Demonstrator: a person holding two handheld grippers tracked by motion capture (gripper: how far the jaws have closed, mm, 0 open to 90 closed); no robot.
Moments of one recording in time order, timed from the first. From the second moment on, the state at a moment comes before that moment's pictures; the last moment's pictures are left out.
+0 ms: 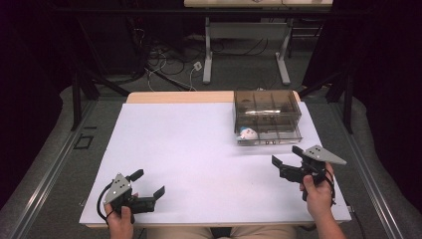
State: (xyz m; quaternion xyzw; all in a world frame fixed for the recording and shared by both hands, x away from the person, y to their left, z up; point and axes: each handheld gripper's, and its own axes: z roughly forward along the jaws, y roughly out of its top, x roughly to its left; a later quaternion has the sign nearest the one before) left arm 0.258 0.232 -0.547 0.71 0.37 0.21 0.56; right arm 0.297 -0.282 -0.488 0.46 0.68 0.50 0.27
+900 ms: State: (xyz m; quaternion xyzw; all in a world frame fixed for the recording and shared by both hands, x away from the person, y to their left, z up) left arm 0.259 0.233 -0.548 0.71 0.37 0.21 0.56; right arm 0.277 -0.294 -0.539 0.47 0.69 0.48 0.27
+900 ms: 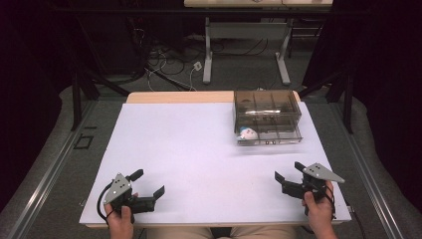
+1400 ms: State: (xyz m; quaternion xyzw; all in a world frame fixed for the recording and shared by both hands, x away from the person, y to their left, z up) left arm 0.259 0.233 -0.548 0.72 0.37 0.21 0.55; right arm 0.274 -0.290 -0.564 0.47 0.70 0.47 0.26
